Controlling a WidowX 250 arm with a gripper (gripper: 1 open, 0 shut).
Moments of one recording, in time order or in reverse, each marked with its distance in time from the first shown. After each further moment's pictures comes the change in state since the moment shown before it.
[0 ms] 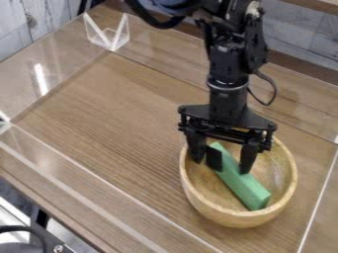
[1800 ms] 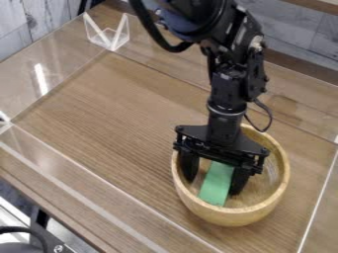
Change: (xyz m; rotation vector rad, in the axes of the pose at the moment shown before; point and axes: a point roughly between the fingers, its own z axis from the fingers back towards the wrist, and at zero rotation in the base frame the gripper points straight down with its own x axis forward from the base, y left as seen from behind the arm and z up) arm -0.006 0.005 -0.029 0.053 0.059 0.035
